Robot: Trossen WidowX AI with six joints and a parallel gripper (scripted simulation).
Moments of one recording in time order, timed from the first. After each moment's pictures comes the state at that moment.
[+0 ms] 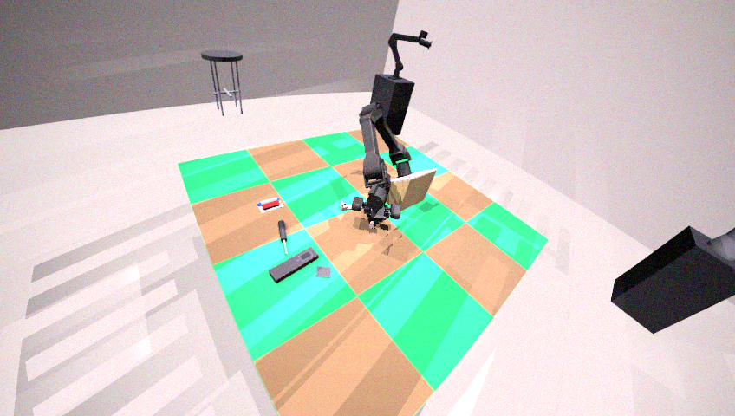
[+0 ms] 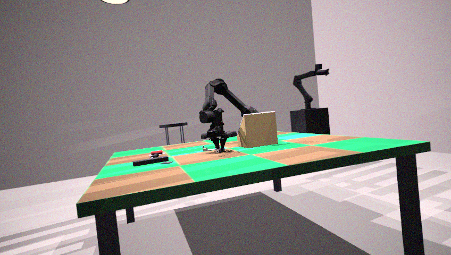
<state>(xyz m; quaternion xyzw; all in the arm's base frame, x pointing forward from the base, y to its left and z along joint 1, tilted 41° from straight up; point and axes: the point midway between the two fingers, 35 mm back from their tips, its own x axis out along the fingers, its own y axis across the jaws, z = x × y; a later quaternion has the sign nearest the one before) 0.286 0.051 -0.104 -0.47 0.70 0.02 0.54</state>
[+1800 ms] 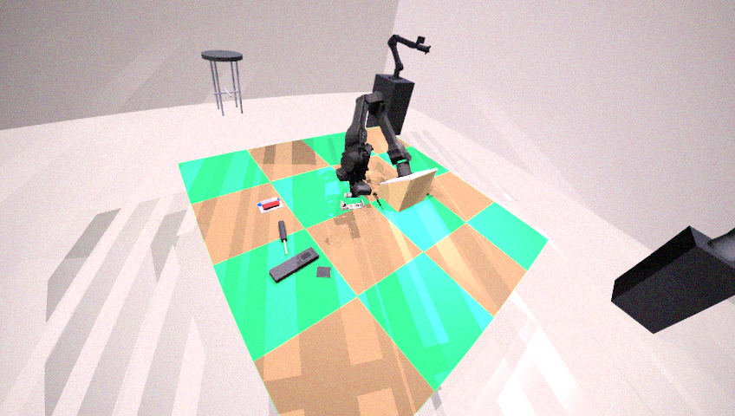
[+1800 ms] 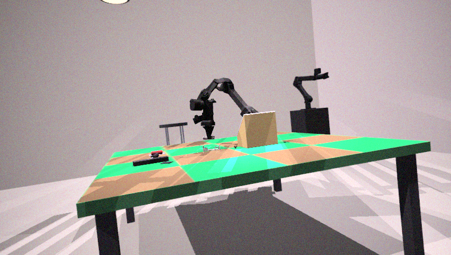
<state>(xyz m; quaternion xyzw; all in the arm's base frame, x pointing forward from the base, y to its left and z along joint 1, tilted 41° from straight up) 0.306 -0.001 0.022 -0.12 0.58 -0.34 0.73</state>
